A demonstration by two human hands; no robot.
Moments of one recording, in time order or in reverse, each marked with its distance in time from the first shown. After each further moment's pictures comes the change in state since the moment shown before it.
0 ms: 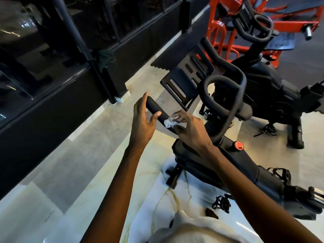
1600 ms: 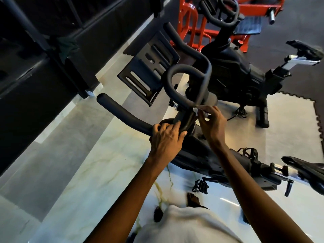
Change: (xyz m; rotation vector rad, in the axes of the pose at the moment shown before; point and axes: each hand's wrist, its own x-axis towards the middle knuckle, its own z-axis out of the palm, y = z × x) left_hand -0.069 0.068 0.149 0.562 -0.338 0.327; right_hand -0.053 0.143 -0.080 -0.008 0.458 0.224
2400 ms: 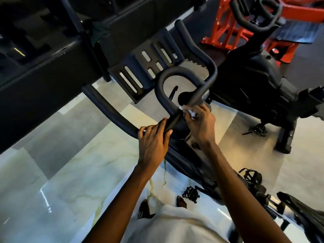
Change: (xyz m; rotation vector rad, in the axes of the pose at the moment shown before) left_hand 0.011 0.059 0.035 0.065 0.252 -0.347; right_hand 0.065 0.031 -0.023 0.106 -0.234 -0.210
